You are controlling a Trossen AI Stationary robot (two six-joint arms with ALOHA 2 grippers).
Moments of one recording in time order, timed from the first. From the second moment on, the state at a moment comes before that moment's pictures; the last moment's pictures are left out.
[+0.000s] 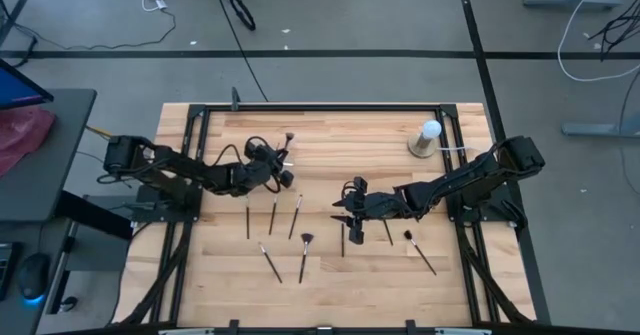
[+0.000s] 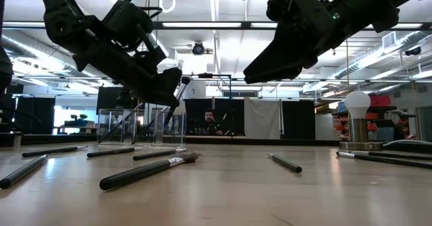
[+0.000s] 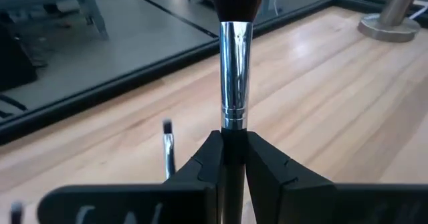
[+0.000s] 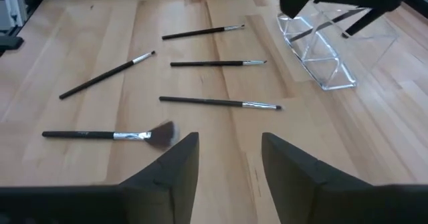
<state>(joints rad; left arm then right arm) 0.06 1.51 0.45 0.58 -0.77 -0.37 0.25 1.57 0.75 0.27 0.29 0.20</state>
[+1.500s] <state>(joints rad) 0.09 1.40 0.45 0.51 -0.43 -0.44 0.25 1.49 0.75 0.19 0.29 0.18</state>
